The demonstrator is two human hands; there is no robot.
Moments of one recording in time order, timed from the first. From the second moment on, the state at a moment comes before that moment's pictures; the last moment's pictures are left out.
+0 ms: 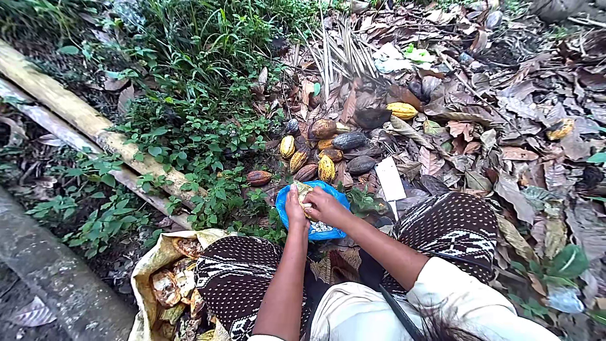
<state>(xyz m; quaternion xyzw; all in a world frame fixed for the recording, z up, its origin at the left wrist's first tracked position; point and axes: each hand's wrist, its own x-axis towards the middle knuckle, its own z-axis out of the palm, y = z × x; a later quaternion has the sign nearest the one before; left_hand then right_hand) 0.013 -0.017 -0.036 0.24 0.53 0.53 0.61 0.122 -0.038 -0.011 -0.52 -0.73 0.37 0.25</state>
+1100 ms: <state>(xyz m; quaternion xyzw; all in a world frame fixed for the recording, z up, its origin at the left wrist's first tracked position) 0.012 -0.016 -0.033 0.30 0.53 0.58 0.54 0.127 -0.034 -0.005 -0.59 -0.49 0.53 0.36</state>
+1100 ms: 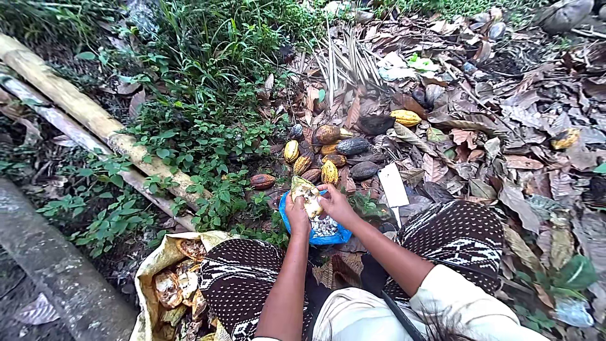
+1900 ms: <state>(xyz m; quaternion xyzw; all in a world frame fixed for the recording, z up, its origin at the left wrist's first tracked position) 0.002 -0.013 -0.050 0.49 0.58 0.38 0.53 0.121 -0.040 -0.015 -0.69 -0.46 0.48 0.28</state>
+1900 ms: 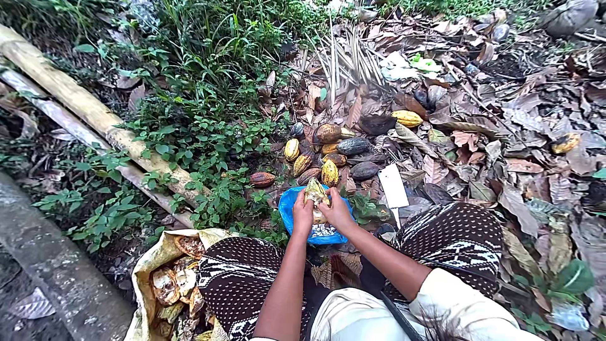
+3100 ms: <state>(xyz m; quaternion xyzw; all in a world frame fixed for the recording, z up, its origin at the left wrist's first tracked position) 0.016 -0.022 -0.043 0.44 0.53 0.41 0.59 0.141 -0.026 -0.016 -0.61 -0.58 0.46 0.27</state>
